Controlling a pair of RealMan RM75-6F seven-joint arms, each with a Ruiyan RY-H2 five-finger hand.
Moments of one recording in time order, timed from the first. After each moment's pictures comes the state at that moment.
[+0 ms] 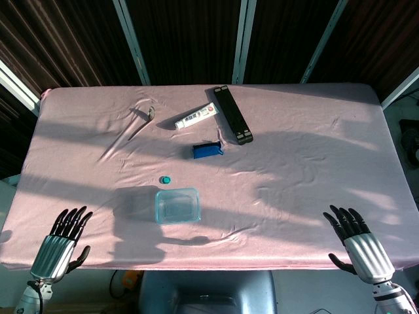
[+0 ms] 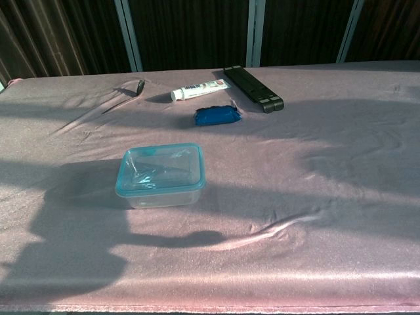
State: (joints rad) left arm -0.14 -1.29 0.13 -1.55 1.68 1.55 0.17; right arm 0.05 -1.09 -0.09 -1.65 -1.73 1.47 -0.11
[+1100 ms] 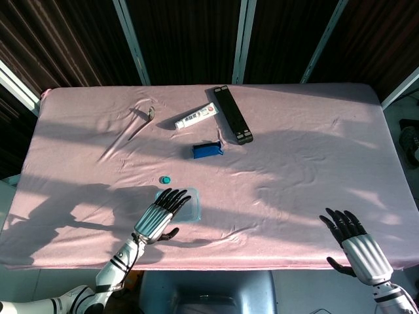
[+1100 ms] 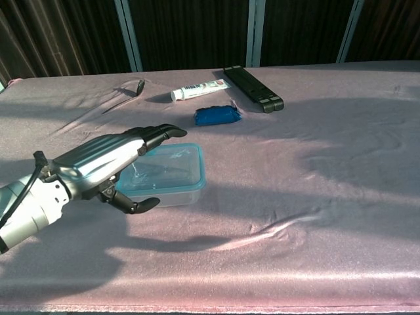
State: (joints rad) left arm -0.54 -1.69 -0.12 -1.46 1.52 1.03 0.25; right arm 0.07 -1.06 -0.11 -1.66 -1.75 1.44 -0.07
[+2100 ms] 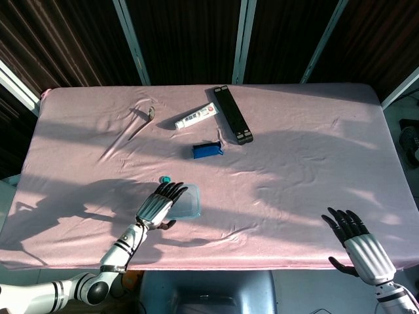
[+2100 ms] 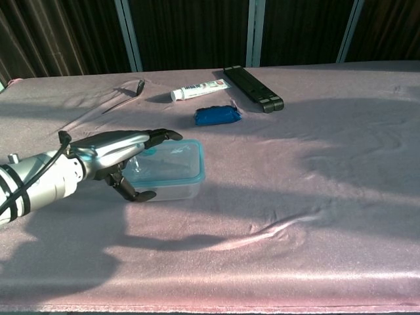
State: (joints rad) left arm -0.67 -1.62 -0.19 -1.55 1.13 0.85 0.44; right arm 0.07 -1.05 -0.11 -1.66 -1.75 1.45 -0.04
